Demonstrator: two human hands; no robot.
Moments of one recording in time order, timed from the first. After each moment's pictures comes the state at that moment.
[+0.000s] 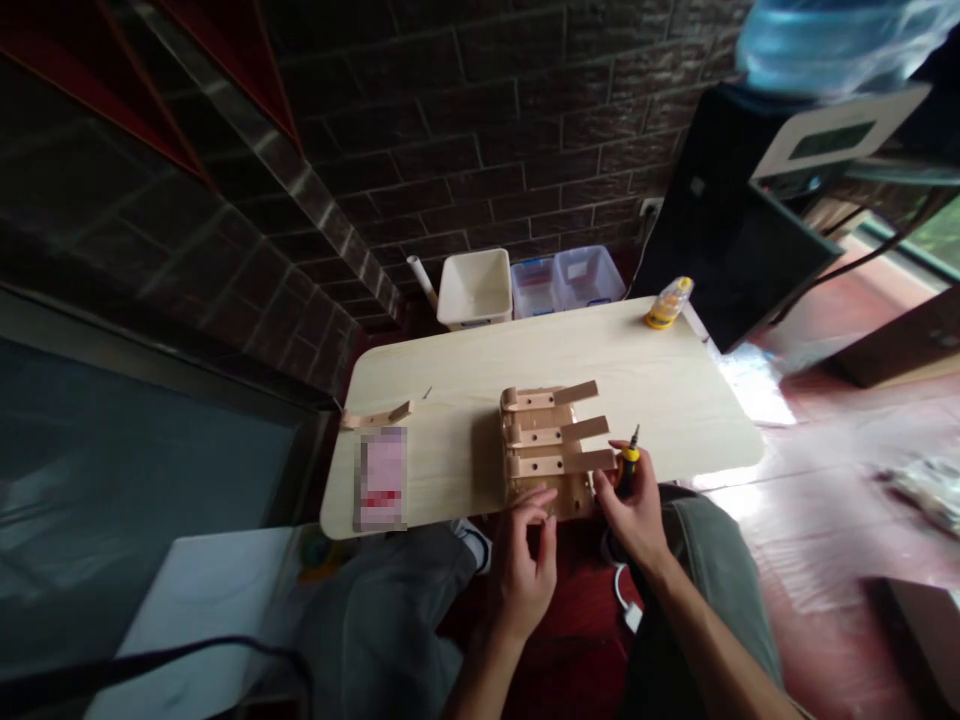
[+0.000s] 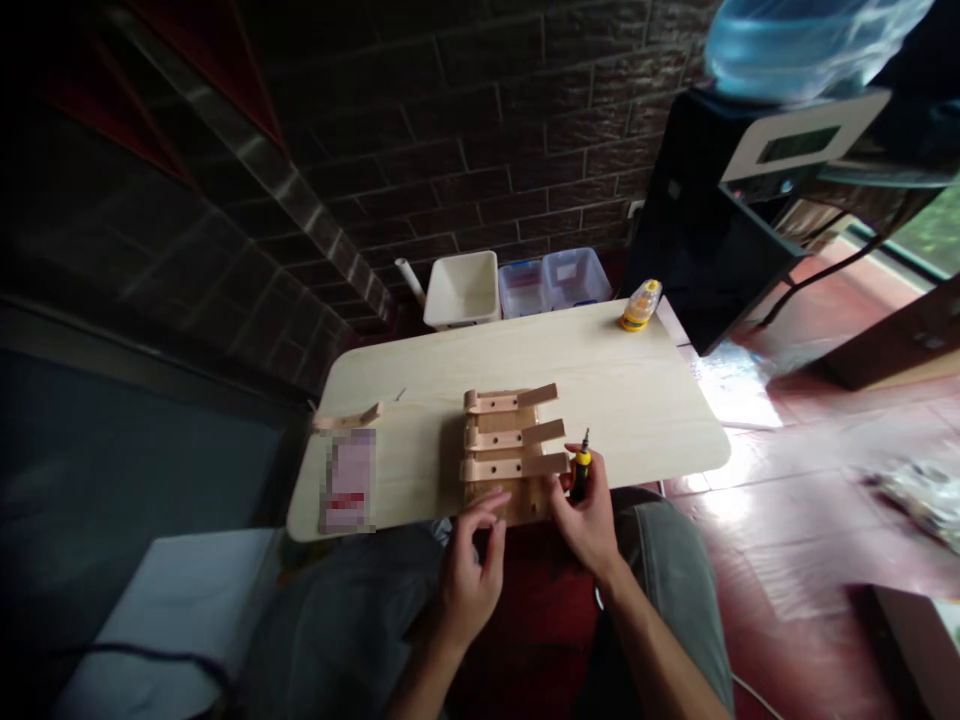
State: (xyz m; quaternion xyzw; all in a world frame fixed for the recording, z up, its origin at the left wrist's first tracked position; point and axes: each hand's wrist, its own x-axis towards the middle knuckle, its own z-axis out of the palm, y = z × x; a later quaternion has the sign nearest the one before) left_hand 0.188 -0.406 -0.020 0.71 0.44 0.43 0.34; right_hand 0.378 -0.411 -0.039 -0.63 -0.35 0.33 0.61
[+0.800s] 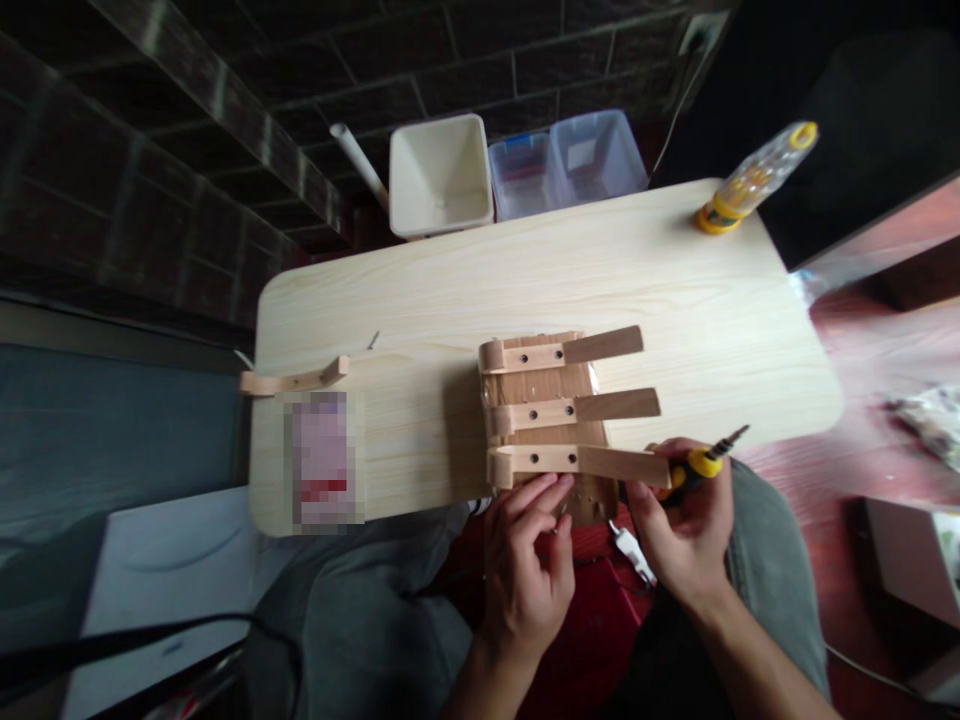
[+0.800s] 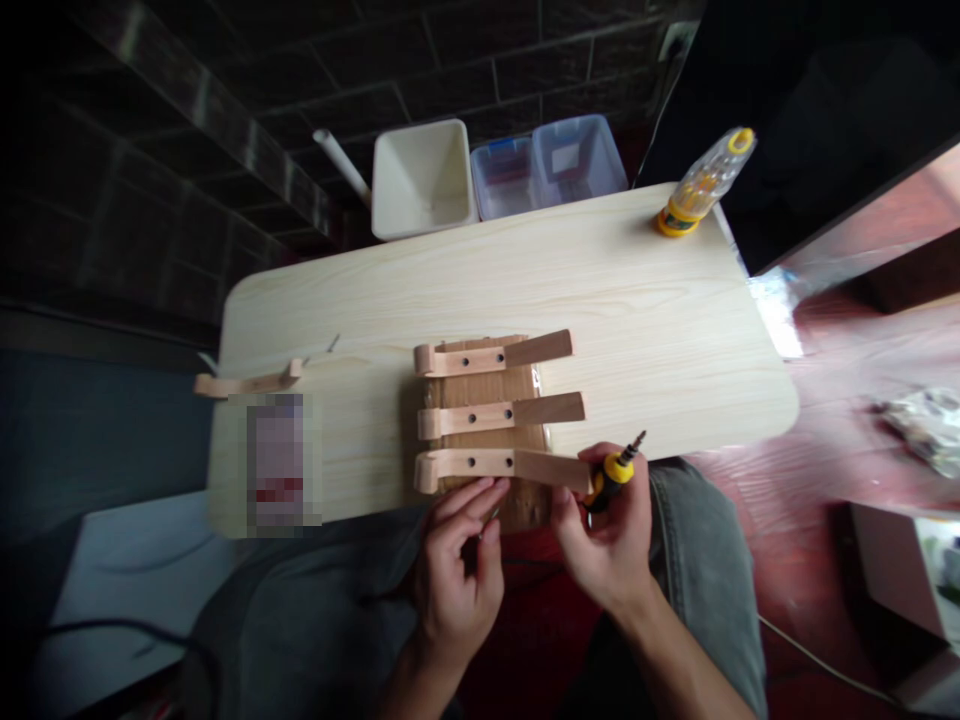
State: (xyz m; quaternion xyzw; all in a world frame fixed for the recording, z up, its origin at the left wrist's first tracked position) left_hand 0.198 -0.391 -0.038 0.77 0.43 0.39 0.27; right_hand 0.370 -0.412 -0.035 -0.68 -0.36 0.23 0.59
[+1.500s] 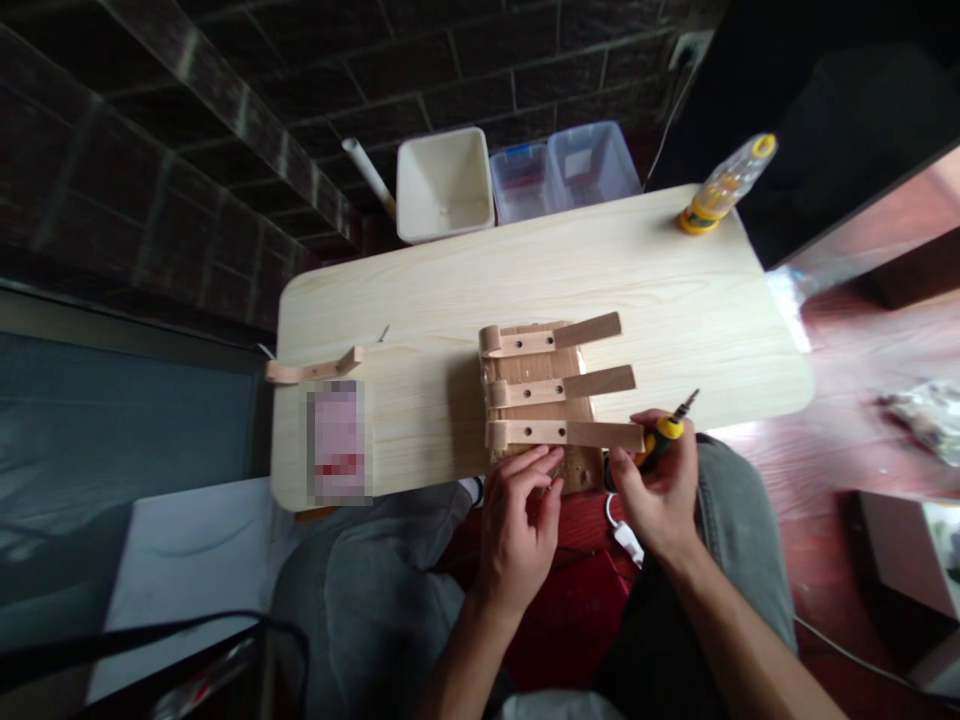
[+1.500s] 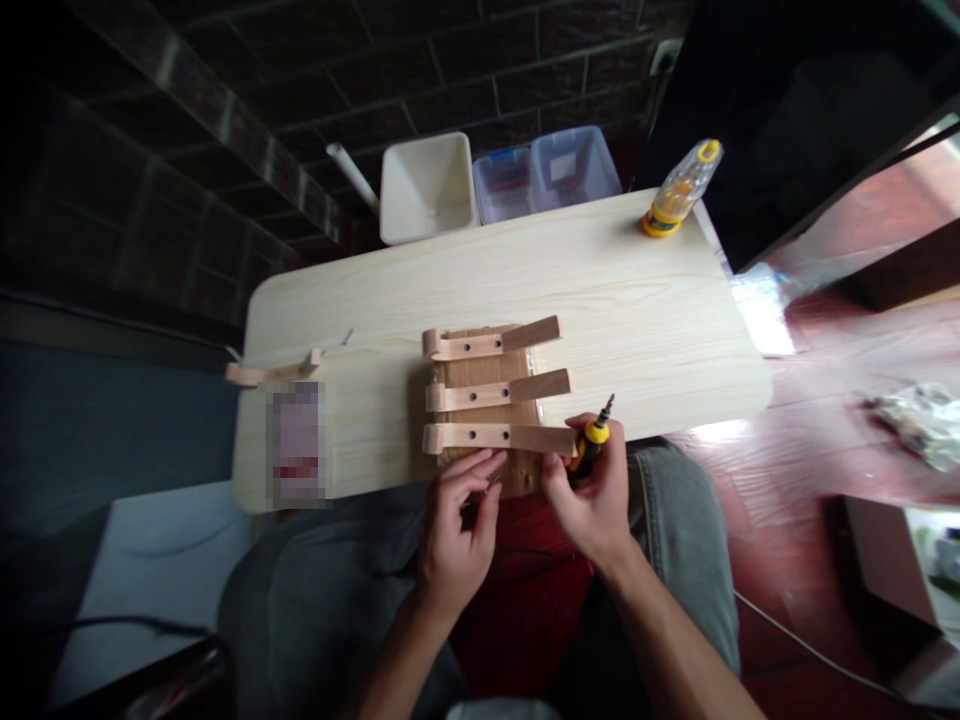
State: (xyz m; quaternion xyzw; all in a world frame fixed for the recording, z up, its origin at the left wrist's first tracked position) left_hand 0.196 -0.388 -0.035 0.76 0.43 0.38 0.30; right_hand 0.373 -0.413 -0.036 -0.67 -0.39 0.24 0.59
